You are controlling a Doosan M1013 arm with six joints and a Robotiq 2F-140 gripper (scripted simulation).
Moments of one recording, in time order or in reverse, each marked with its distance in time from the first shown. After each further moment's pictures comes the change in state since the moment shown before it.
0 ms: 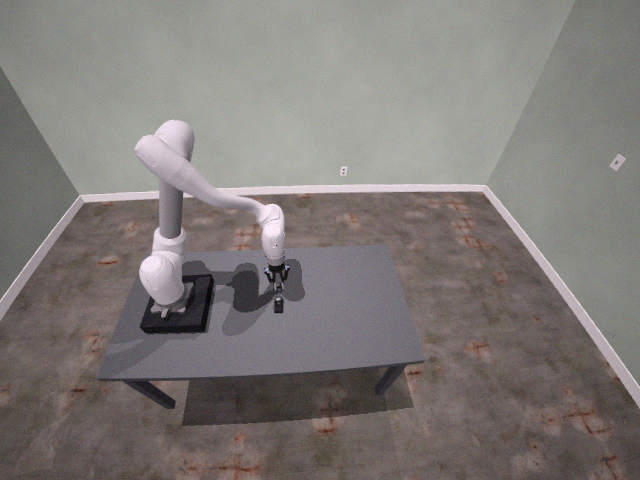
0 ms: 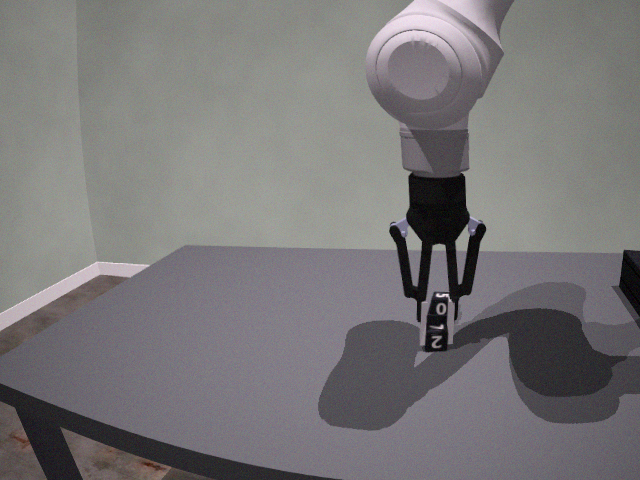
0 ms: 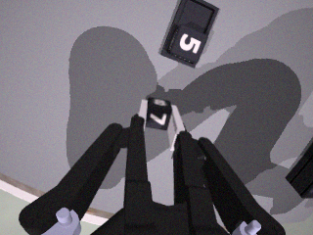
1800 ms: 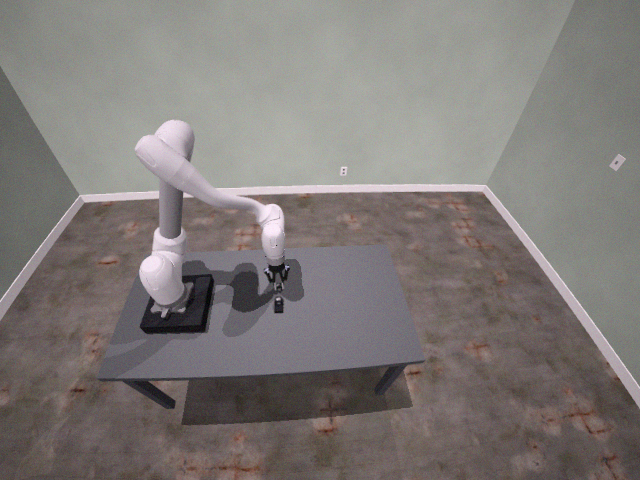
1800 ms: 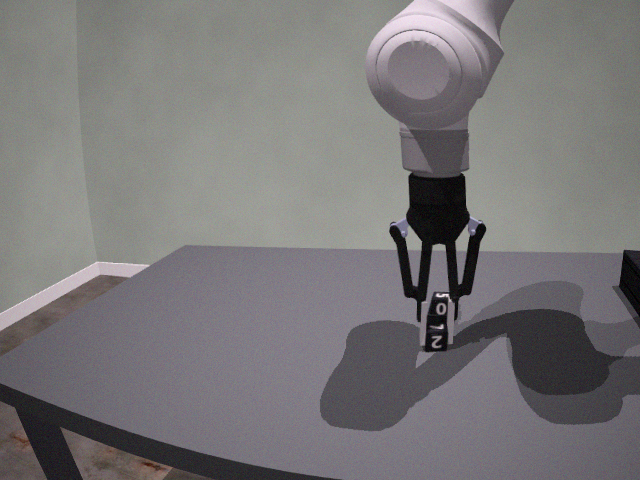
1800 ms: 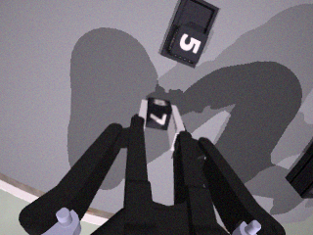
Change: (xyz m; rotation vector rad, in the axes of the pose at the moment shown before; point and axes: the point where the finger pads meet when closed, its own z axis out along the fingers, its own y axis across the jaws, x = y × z) arm 0.000 0.000 0.000 0.000 0.000 0.000
